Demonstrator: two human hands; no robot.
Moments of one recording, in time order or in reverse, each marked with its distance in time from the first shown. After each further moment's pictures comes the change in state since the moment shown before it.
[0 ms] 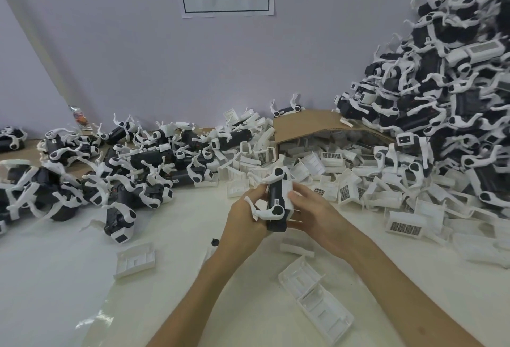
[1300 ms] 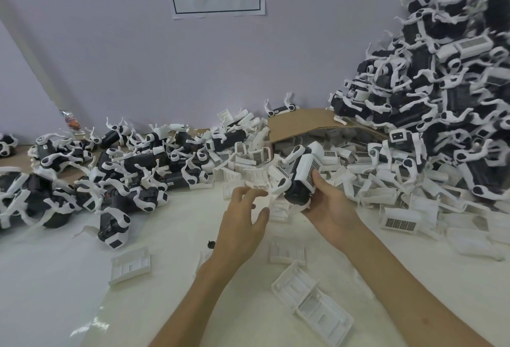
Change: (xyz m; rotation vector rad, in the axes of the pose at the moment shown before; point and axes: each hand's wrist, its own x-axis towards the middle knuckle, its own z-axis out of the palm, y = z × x) left_hand 0.005 -0.022 0.000 0.427 0.088 0.091; right_hand 0.001 -0.011 -0.009 0.388 0.226 -0.135
